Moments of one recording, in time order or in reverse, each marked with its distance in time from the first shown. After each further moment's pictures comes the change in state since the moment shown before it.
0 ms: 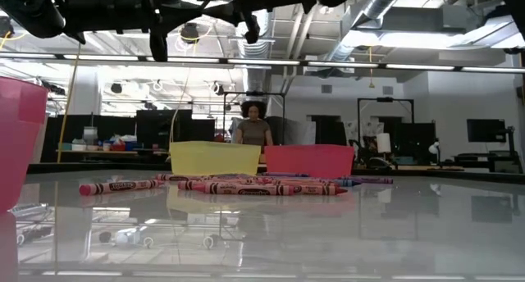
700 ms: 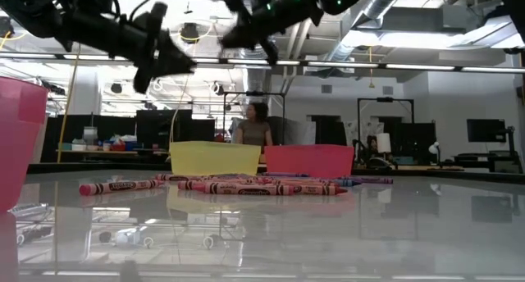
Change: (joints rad) left arm 0.000 0.000 0.002 -0.427 -0.255 0.074; right arm -0.108 0.001 0.000 -0.256 0.062 0.015
